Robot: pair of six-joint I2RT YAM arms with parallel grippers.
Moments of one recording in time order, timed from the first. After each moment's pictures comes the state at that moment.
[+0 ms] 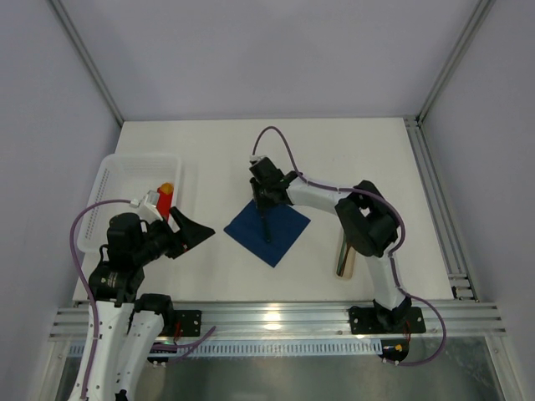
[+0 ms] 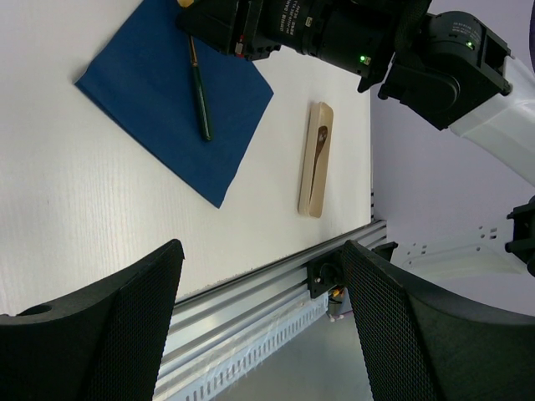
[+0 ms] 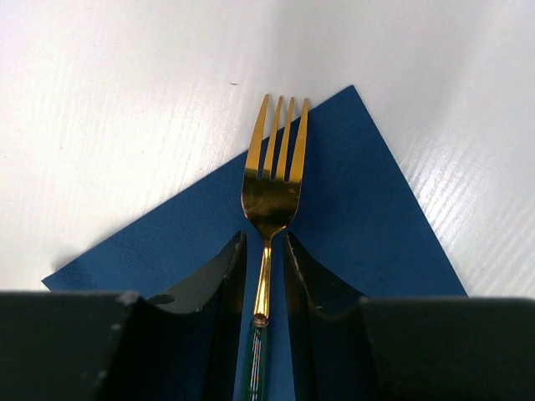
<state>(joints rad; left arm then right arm) -0.09 0.50 0.71 -0.74 0.55 -0.76 0.76 2.10 1.51 -0.35 0.10 0.44</state>
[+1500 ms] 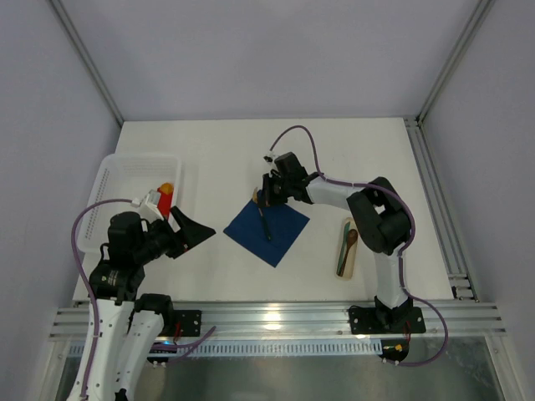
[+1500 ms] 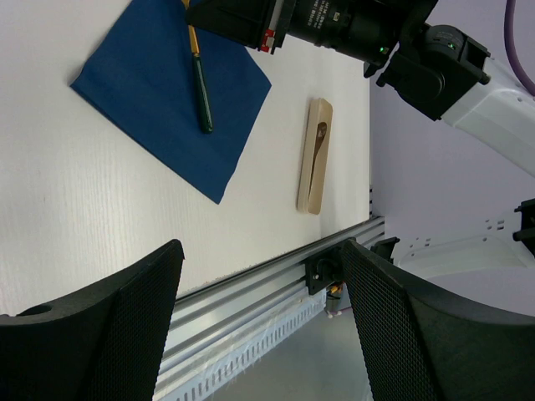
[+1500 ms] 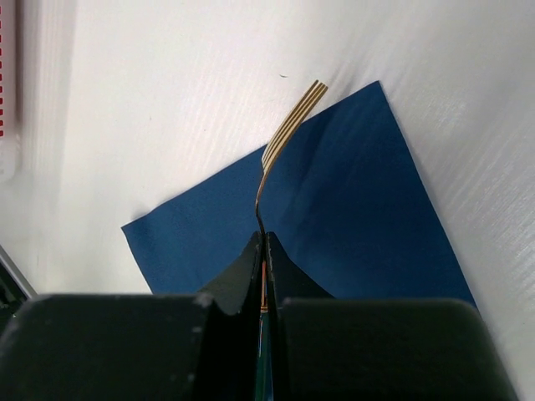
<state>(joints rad) -0.09 0.51 0.71 -0.74 0.56 -0.76 0.61 2.04 1.31 -0.06 -0.36 0.48</state>
